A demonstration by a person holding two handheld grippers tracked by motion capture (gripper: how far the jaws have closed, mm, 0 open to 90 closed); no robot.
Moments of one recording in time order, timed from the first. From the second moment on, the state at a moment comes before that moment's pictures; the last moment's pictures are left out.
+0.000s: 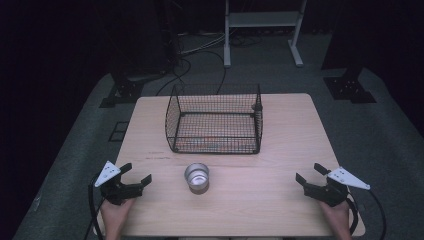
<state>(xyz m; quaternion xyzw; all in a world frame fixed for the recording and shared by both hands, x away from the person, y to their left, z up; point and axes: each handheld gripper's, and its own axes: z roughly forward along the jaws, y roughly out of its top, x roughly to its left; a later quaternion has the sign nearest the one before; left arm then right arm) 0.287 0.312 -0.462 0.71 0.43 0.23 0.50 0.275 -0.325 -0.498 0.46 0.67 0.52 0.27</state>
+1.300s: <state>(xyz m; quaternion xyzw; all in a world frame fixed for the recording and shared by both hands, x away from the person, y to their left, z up) 0.283 0.291 -0.444 0.72 0.38 0.23 0.53 0.275 -0.325 -0.498 0.46 0.67 0.52 0.27</state>
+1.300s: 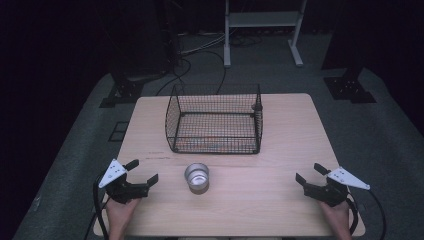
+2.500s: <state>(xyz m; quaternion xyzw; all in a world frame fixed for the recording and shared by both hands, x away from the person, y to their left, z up) 0.288 0.243 -0.416 0.76 0.28 0.20 0.54 0.276 -0.325 -0.498 0.46 0.67 0.52 0.27</state>
